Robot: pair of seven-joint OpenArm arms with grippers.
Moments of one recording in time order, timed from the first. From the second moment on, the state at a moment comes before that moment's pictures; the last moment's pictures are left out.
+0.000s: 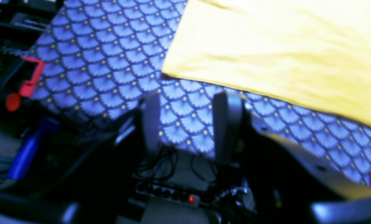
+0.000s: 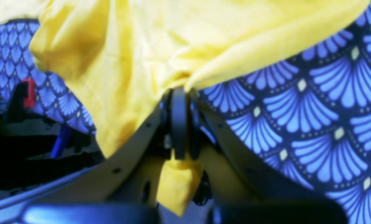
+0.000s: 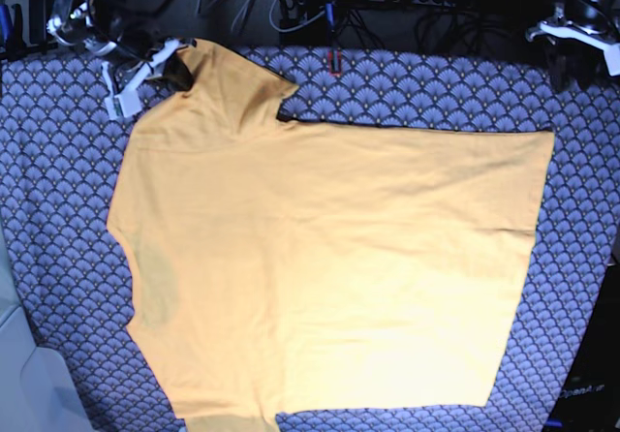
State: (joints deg) left arm 52.4 -19.3 -28.6 110.1 -40.3 -9.1 6.8; right arm -25.2 1.0 27.2 94.9 29.4 40.6 -50.5
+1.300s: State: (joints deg) left arm 16.5 -12.6 -28.9 77.3 -38.4 -12.3 15.9; right arm -25.2 2.3 26.7 94.9 29.8 41.1 -50.9
